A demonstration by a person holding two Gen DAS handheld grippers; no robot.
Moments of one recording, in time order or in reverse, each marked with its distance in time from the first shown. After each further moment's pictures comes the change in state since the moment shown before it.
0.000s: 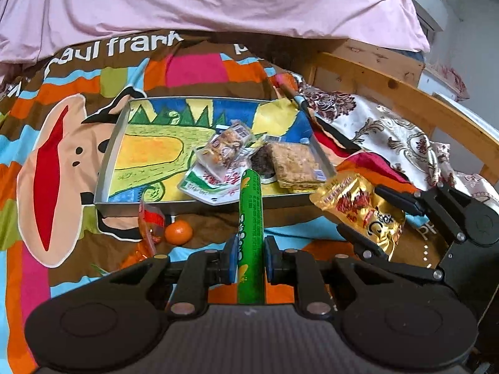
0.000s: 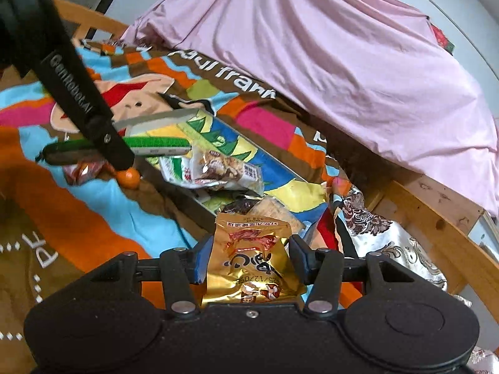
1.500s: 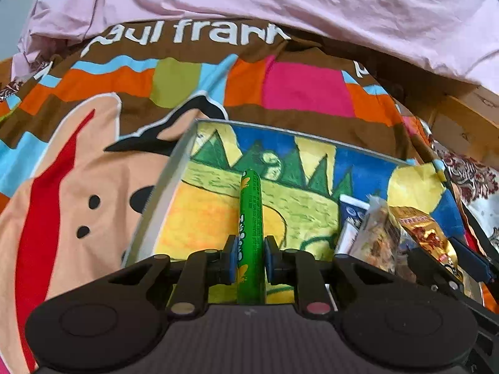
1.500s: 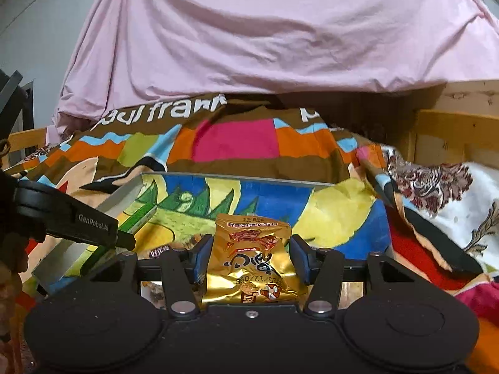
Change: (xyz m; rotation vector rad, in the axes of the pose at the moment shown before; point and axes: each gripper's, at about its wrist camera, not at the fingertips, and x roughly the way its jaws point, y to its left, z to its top) left arm 0.156 0.091 0.094 -0.194 -0.050 0.232; right arm 0.178 -0.046 0.041 0.589 -0.030 0.081
